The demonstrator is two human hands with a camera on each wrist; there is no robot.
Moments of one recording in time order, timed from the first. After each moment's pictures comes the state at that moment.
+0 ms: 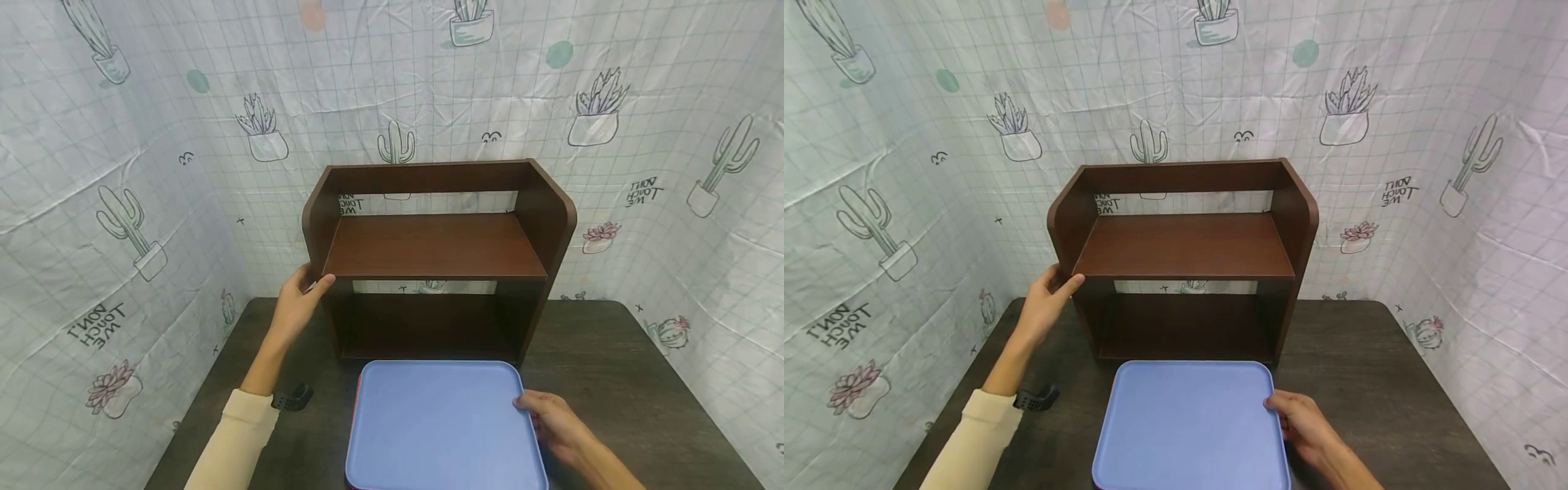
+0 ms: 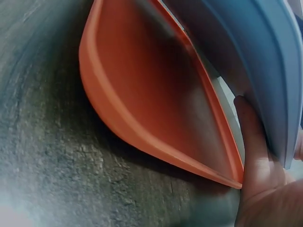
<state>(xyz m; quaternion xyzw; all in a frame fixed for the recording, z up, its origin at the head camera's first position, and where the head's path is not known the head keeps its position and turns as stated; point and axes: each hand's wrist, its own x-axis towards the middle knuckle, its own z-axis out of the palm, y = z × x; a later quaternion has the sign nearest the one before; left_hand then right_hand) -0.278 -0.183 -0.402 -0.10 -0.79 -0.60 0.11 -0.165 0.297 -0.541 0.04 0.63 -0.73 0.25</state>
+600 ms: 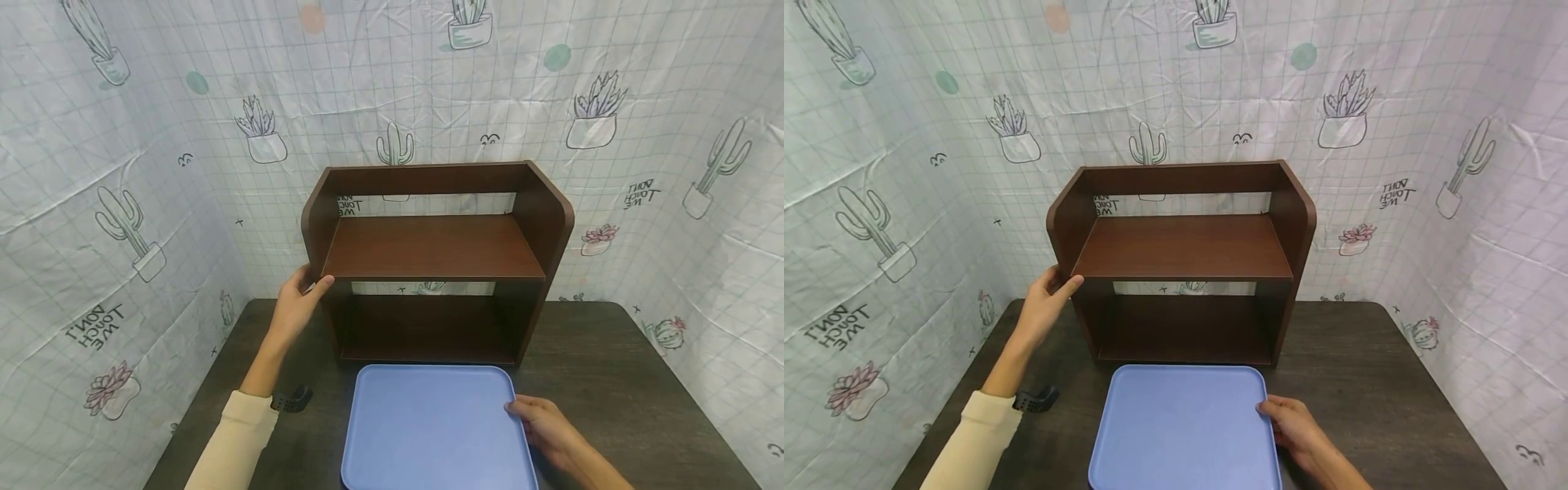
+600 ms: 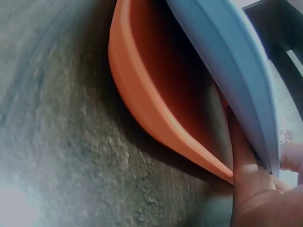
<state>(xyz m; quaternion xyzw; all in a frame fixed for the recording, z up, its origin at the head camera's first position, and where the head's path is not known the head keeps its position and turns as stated) -0.277 -0.180 -0.401 -0.10 -0.79 -0.60 0.11 -0.164 0.291 -0.549 0.04 0.68 -0.69 0.24</state>
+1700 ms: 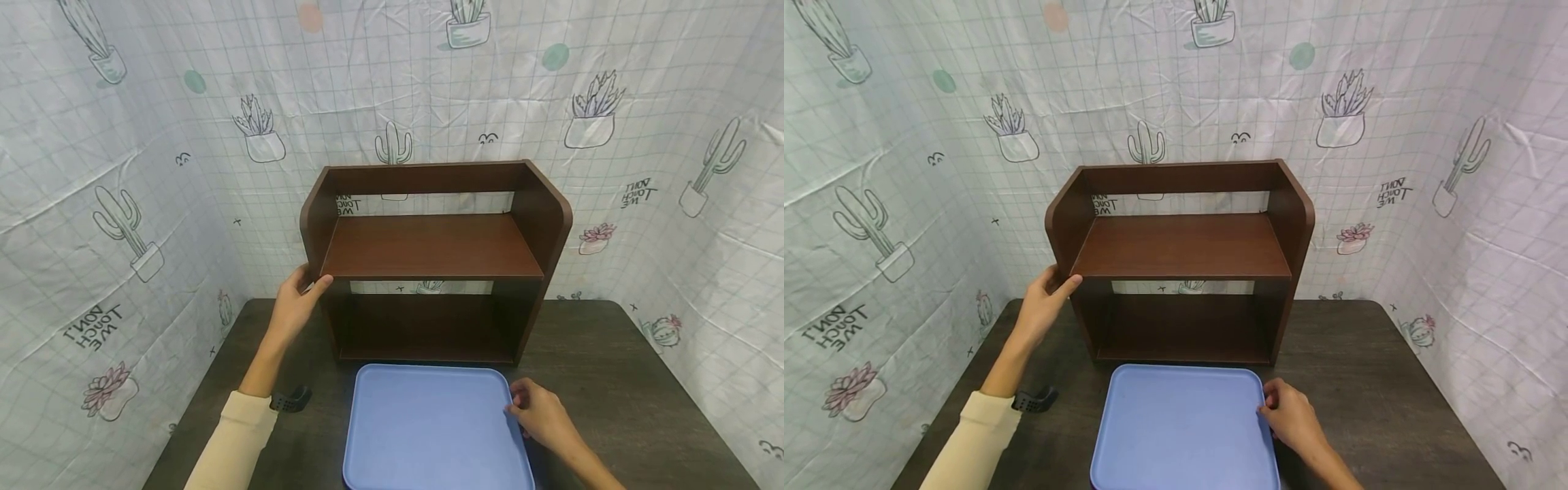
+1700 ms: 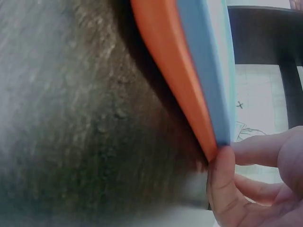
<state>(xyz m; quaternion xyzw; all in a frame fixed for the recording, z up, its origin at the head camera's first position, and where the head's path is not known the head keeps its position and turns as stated) -0.275 -0.180 -0.402 -0.10 -0.79 -0.59 0.12 -0.163 0.273 -0.532 0.02 0.92 -0.38 0.01</state>
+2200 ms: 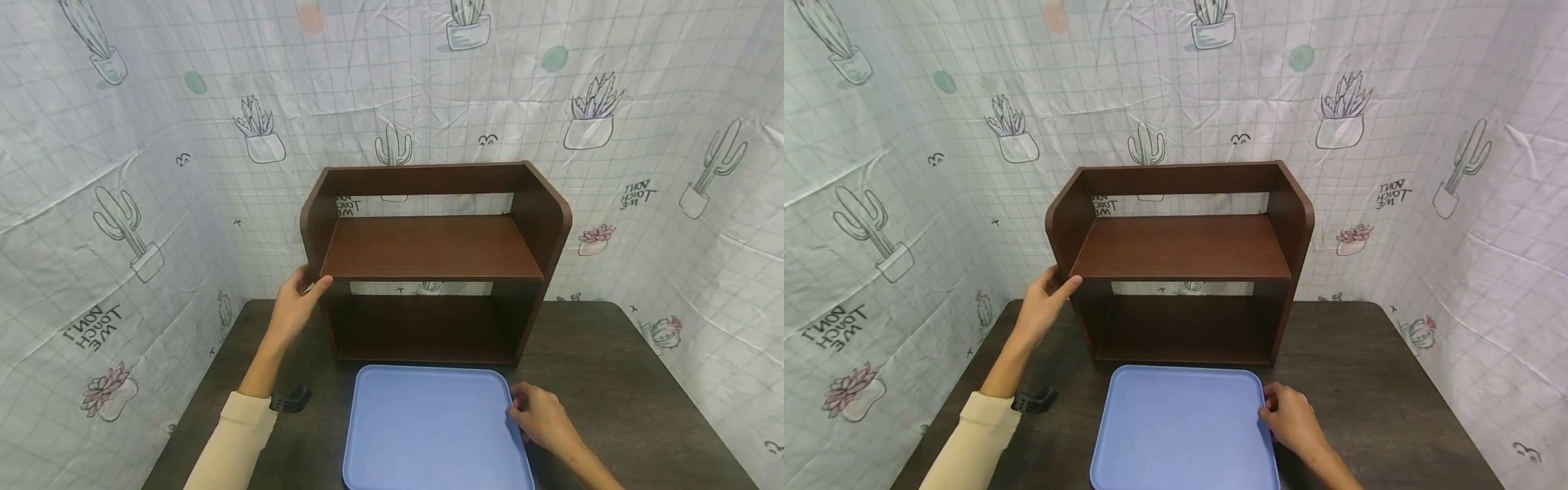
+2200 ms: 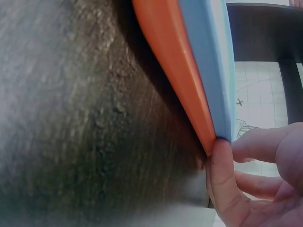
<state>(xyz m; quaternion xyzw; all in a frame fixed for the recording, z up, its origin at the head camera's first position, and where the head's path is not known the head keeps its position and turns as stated) -0.275 -0.180 -0.402 -0.10 -0.79 -0.60 0.12 -0.164 0.273 -0.533 0.01 0.93 -0.36 0.02</state>
